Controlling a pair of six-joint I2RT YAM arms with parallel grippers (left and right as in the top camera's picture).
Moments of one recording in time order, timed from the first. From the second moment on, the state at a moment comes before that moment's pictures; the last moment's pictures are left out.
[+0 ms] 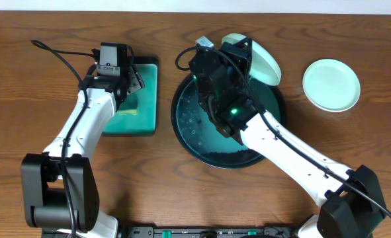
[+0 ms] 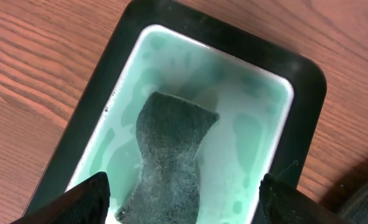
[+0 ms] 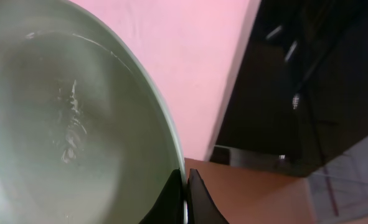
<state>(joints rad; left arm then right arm) -0.09 1.71 1.20 -0.49 -0.17 -0.45 0.74 1.69 1.33 0.02 1.18 -1.32</state>
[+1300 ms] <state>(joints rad) -0.09 1.71 1.20 -0.49 -0.17 -0.45 0.75 1.69 1.34 -0.49 0.90 -1.03</state>
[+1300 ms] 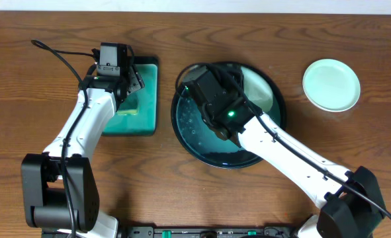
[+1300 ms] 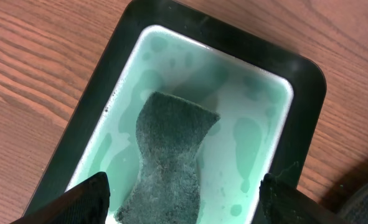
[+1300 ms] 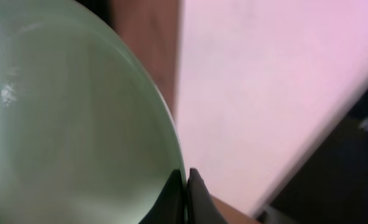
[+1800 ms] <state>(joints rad) -0.09 1.71 1.20 -0.49 -0.17 -0.45 0.35 1.61 1.33 -0.41 0.43 -0.53</state>
